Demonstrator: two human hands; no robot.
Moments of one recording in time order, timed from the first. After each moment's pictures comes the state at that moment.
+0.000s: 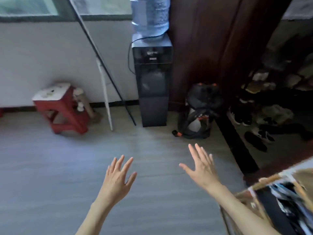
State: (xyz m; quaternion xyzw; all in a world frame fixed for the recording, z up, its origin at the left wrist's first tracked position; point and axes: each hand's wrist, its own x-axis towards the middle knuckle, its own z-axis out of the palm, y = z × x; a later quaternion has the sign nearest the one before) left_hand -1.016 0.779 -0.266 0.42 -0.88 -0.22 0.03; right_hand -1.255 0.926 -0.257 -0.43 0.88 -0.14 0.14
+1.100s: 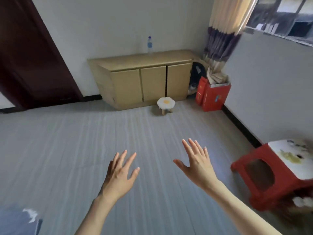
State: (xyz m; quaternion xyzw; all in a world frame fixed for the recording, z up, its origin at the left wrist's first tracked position) left_hand -0.363 0.409 -0.233 0.90 -0.40 -0.09 0.18; right_hand -0.532 0.213 -0.222 -0.93 0.32 -0.09 0.16
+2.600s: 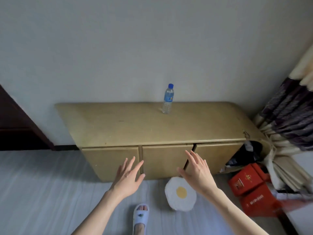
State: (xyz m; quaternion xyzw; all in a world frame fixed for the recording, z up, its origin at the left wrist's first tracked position) left_hand 0.451 -0.354 -0.281 0.90 -0.36 -0.20 0.15; right_hand 0.298 -0.550 -0.250 -0.93 0.30 -0.03 0.20
